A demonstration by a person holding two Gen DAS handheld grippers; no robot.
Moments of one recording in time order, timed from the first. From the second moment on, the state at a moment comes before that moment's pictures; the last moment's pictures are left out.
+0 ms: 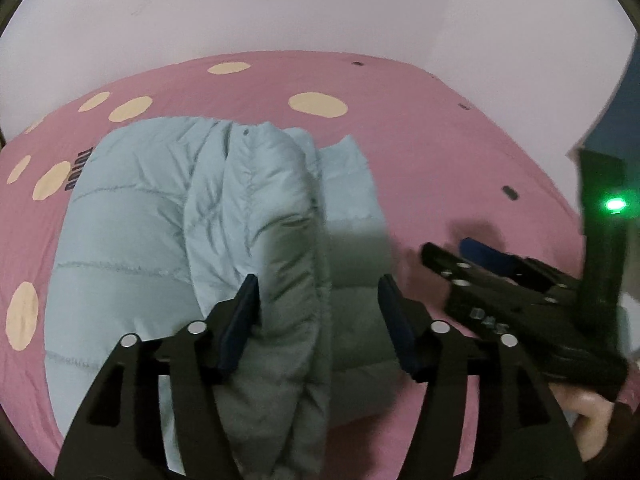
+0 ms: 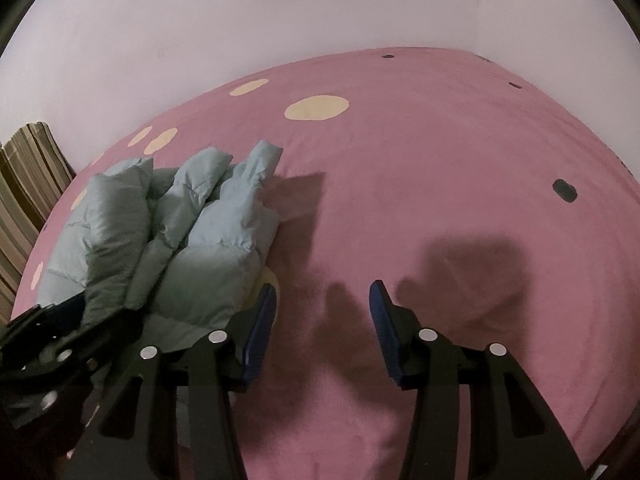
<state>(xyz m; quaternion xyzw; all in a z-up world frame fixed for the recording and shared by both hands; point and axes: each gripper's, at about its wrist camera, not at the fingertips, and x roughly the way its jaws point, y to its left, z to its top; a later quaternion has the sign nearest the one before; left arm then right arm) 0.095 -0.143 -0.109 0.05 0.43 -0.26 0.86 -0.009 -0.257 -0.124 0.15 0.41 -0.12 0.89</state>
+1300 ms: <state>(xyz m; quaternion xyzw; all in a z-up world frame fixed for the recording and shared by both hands) 0.152 0.060 -0.129 -0.08 0.41 -0.15 0.90 0.086 -0.173 -0.111 0.21 0.44 -0.01 0.87</state>
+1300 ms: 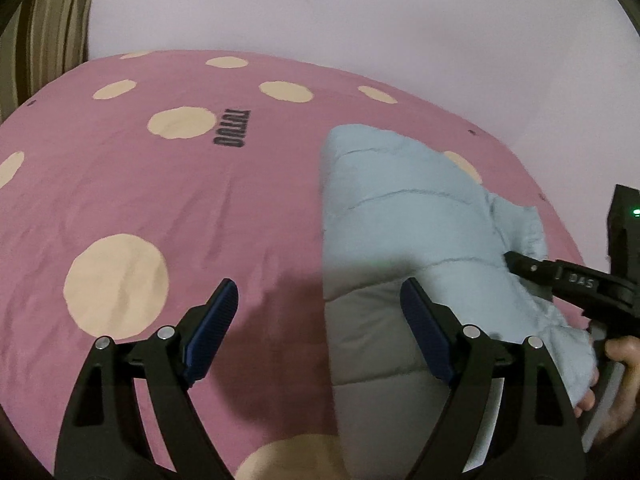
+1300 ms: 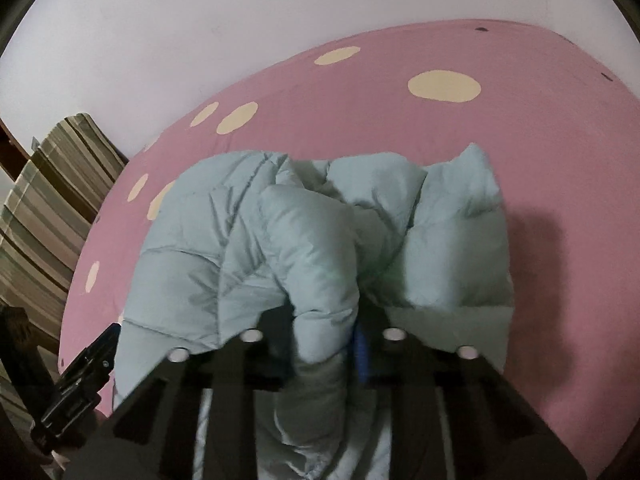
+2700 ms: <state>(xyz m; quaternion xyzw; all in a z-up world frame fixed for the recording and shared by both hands) 0.111 -0.018 -0.116 0.03 0.40 -0.16 0.90 0.000 -0.207 -0.082 0.15 0.41 -0.10 0.90</state>
